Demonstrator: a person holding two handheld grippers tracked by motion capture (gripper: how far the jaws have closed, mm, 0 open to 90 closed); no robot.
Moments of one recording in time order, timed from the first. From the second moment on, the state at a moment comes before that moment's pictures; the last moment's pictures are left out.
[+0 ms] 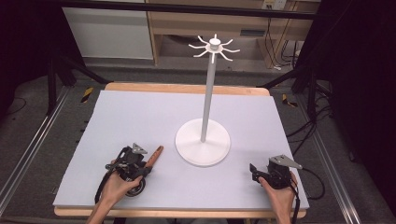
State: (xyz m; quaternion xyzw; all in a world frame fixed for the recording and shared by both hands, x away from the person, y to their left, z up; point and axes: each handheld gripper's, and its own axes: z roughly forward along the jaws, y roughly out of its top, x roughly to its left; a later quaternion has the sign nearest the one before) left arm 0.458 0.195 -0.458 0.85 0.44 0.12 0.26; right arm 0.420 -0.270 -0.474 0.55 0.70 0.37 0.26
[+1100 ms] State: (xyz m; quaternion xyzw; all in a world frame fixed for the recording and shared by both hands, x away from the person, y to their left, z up) left arm 0.469 0.180 -0.420 0.87 0.40 0.17 0.25; right arm 0.422 -0.271 -0.474 0.56 0.70 0.37 0.26
